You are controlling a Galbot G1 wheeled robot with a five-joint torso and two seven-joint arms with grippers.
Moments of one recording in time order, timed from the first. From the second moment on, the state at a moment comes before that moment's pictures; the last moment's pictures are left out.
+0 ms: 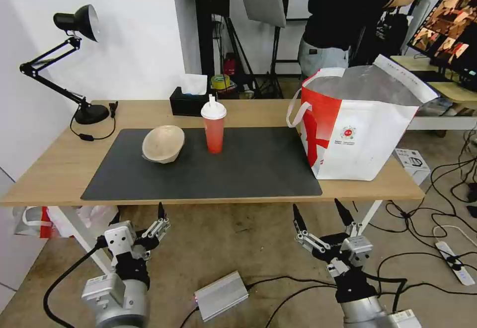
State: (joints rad) left arm 1.82 -1.54 -0.41 -2.49 -0.07 0.26 -0.36; right arm -1.82 1.05 0.29 2.33 0.22 0.34 0.28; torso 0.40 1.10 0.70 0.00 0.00
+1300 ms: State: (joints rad) left arm 1.81 -1.53 -0.43 -2.49 -0.09 0.26 -0.36; right arm -1.84 1.08 0.25 2.35 0.20 0.33 0.33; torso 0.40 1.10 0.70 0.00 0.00
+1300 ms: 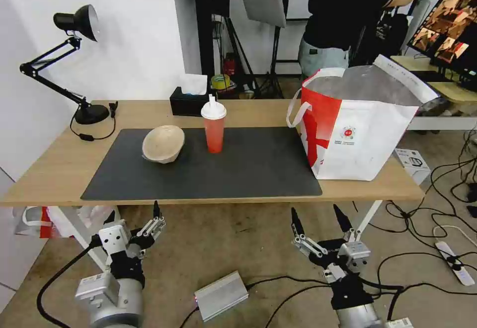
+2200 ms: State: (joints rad) left arm 1.81 -1.55 -0.44 -2.48 -0.09 0.26 -0.36; right arm -1.80 1.06 0.25 2.34 0.20 0.36 0.31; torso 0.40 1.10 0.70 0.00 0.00
